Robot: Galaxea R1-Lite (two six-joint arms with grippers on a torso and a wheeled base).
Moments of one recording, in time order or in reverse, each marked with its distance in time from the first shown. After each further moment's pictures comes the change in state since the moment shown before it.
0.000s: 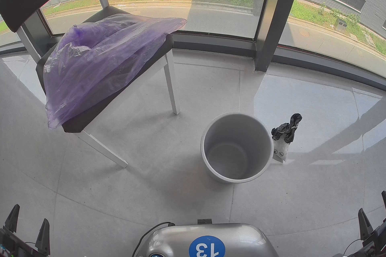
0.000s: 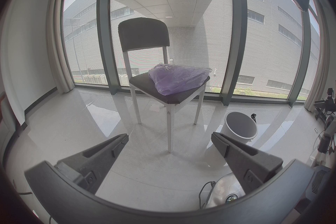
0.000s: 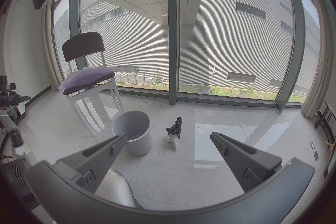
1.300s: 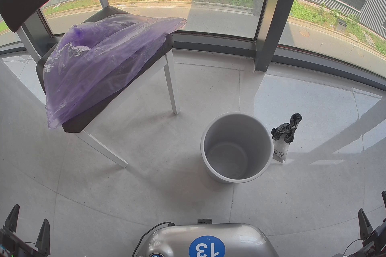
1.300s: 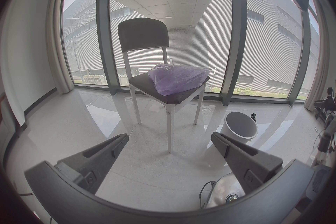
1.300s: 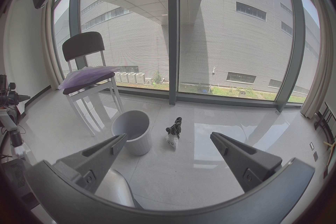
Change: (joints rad) left arm 0.000 0.000 0.000 -0.001 -0.010 0.017; right arm 0.000 0.000 0.000 0.001 -0.003 -0.001
